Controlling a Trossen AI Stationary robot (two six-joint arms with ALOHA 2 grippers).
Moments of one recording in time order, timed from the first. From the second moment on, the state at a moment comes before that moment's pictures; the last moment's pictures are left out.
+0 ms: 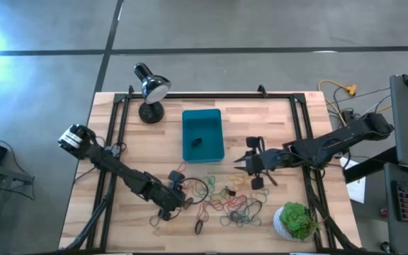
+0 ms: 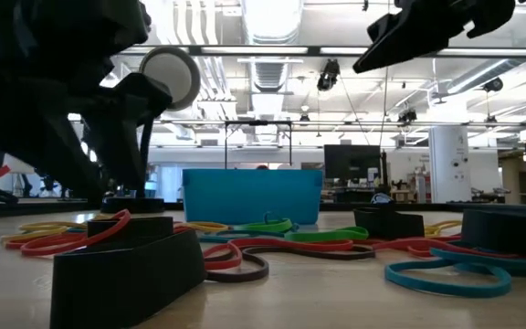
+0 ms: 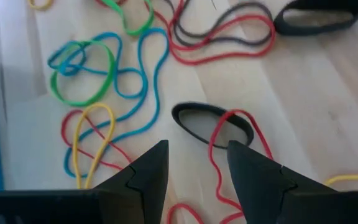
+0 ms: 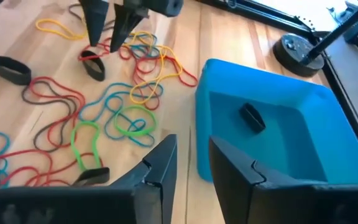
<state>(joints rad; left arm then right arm) -0.54 1.62 0.85 -0.18 -0.26 -0.10 0.29 1.19 0.76 -0.19 0.30 -0.06</state>
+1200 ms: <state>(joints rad) -0.52 1.65 0.85 -0.18 -0.22 -0.10 0.31 1.18 0.76 -0.18 0.32 -0.05</state>
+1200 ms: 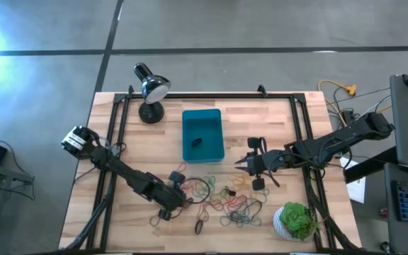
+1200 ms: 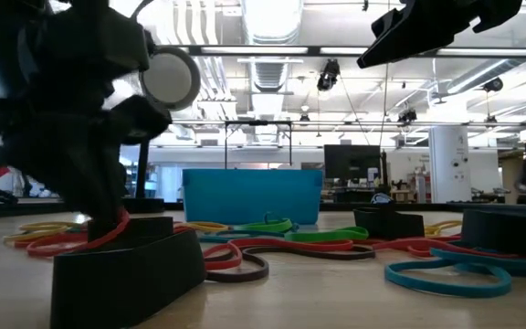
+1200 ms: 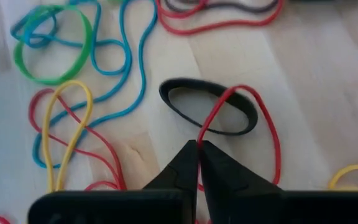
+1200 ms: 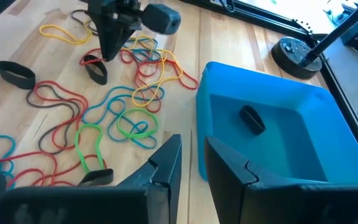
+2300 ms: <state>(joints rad) -0.03 1.29 0.85 0.02 -0.45 0.51 0.31 1.18 0.76 -0.20 0.32 0.00</state>
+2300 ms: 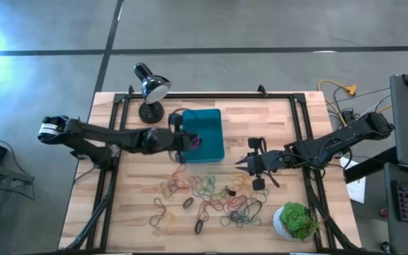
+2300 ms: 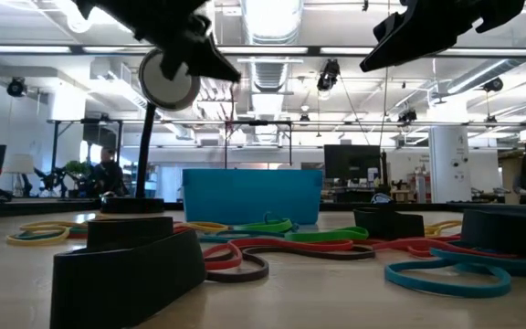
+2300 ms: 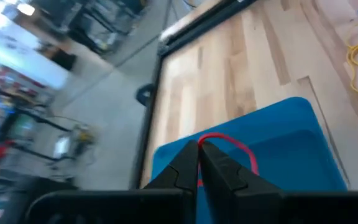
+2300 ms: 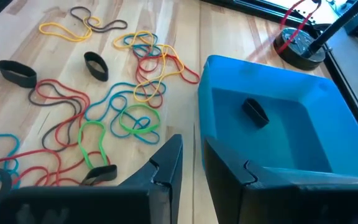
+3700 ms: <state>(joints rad) -0.22 1.27 0.85 -0.29 -0.39 0.16 0.33 1.64 0.81 -0.08 -0.03 0.23</state>
